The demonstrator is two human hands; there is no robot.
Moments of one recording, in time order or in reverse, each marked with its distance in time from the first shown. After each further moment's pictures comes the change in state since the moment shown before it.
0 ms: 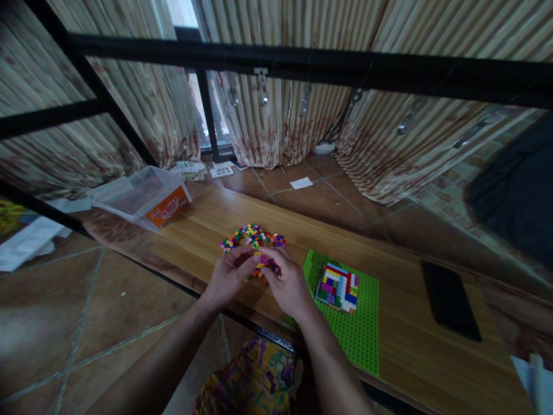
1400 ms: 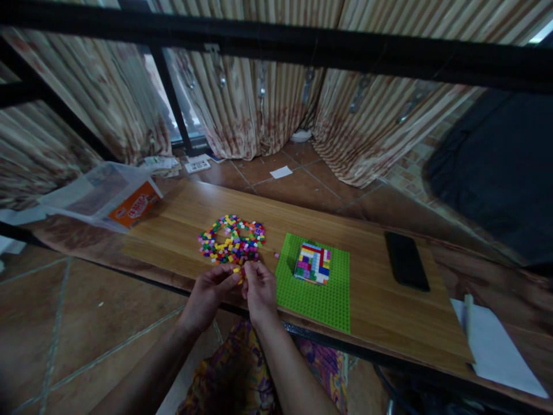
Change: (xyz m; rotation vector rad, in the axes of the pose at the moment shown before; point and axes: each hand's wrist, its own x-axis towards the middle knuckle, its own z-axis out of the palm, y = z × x) left_hand -0.047 -0.018 0.009 -0.281 -0.046 -0.196; right_hand -0.041 -0.014 0.057 0.676 0.470 0.642
